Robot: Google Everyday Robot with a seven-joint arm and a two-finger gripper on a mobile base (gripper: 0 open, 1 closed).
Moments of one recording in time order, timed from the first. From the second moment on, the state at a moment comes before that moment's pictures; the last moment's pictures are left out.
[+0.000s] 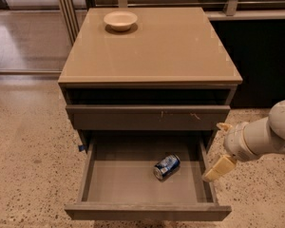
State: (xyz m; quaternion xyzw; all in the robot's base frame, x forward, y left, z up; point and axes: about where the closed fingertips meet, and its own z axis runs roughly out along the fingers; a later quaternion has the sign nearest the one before) arm 0.473 -0.217 0.680 -0.52 0.81 0.10 0.26
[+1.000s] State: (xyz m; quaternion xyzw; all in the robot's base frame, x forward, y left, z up) arm 0.498 -0.200 0.596 -0.51 0.80 0.16 0.27
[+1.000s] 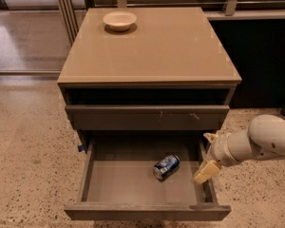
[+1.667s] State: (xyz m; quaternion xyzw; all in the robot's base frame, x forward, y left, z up) arm 0.506 -0.195 0.578 -0.50 0.80 0.15 0.29
